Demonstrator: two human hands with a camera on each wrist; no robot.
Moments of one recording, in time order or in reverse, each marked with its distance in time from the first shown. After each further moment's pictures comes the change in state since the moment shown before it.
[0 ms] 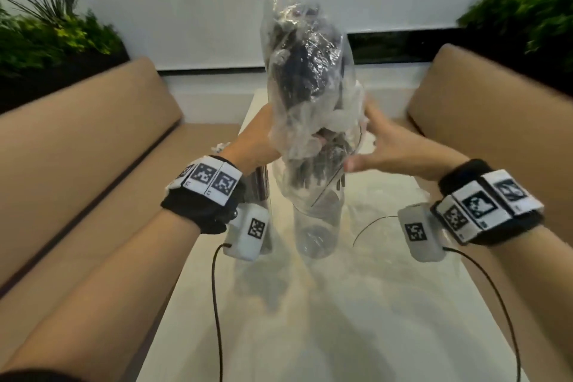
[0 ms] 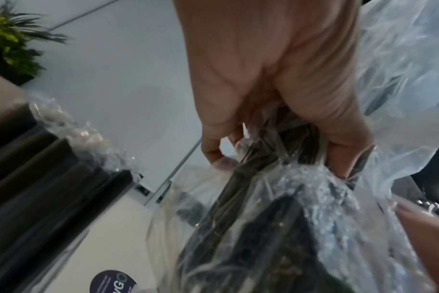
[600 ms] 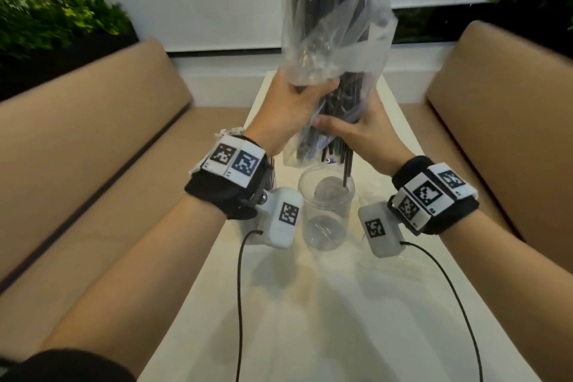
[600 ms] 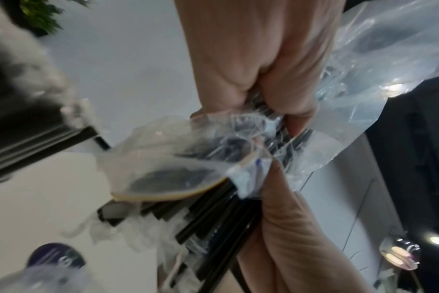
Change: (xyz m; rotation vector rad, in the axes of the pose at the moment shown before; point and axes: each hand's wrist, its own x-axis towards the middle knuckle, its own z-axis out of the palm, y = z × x) left_hand 0.036 -0.005 0.020 -0.357 0.215 0.145; right_hand 0.057 0.027 0.041 0.458 0.332 -0.227
